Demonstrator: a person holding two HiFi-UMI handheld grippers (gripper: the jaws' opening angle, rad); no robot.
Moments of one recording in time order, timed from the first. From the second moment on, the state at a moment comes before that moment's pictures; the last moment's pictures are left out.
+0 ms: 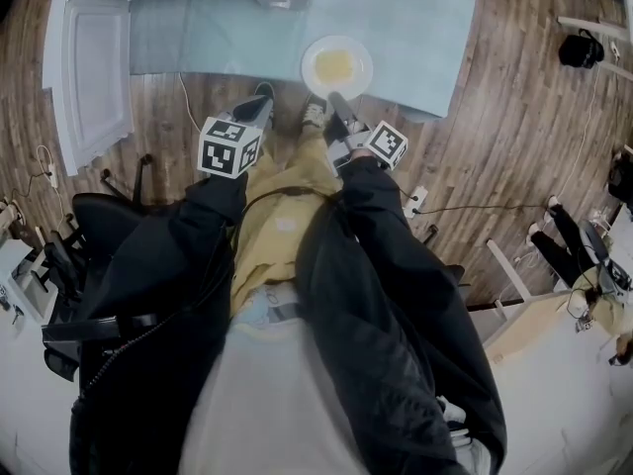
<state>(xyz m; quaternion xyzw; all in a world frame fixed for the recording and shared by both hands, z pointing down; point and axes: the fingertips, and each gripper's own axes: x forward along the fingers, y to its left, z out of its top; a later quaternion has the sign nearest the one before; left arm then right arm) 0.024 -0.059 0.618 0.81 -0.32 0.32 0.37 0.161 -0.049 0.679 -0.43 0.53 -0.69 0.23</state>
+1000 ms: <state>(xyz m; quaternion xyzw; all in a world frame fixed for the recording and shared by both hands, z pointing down) -0.100 -0.112 0.600 0.77 -0.44 0.24 0.40 -0.017 -0.129 0.631 -0.28 0.65 -0.69 0.12</state>
